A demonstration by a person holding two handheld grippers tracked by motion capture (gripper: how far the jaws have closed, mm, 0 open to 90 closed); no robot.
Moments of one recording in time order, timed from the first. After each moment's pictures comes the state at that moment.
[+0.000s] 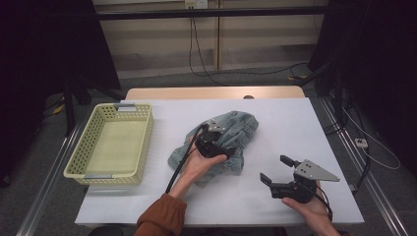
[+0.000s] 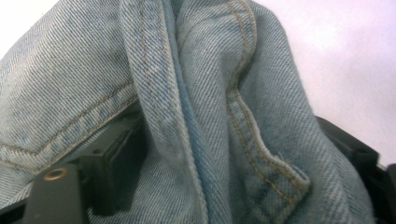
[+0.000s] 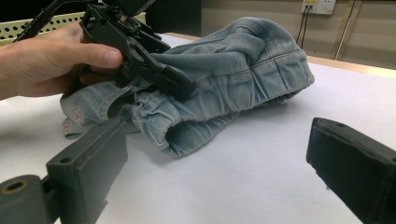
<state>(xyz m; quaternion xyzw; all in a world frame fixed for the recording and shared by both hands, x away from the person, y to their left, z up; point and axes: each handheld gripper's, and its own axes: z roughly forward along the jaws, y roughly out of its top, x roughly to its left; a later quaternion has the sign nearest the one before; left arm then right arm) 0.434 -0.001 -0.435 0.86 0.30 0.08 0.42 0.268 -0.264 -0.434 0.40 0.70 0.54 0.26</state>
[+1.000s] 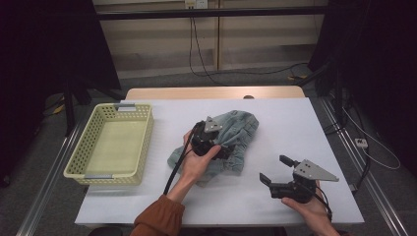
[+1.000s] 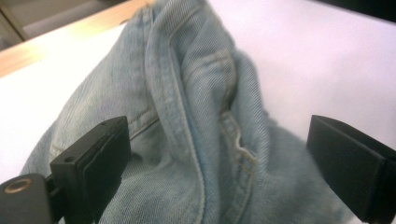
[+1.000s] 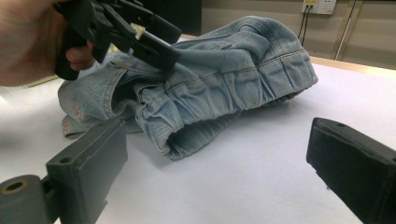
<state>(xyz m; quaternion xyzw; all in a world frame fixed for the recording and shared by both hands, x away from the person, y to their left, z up) 0.415 0.012 -0.401 0.84 0.28 0.14 0.45 0.268 -0.262 -0.434 0.40 0.70 0.53 0.26</state>
